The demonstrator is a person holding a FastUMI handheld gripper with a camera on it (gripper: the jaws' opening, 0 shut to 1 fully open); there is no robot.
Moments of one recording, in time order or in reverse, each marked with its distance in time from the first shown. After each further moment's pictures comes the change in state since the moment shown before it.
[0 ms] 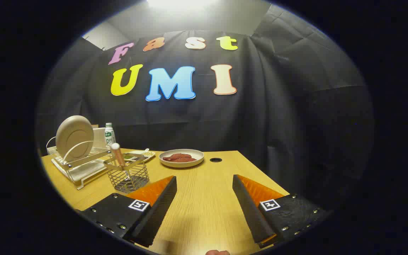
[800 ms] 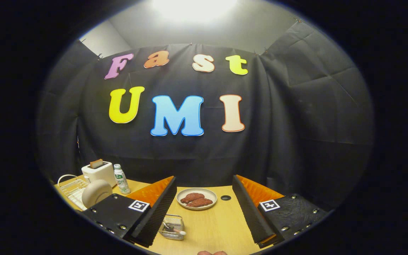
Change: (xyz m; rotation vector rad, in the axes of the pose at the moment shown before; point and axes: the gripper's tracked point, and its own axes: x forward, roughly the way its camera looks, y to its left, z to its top) arm -0.028 0.120 0.229 -0.026 -0.062 -0.036
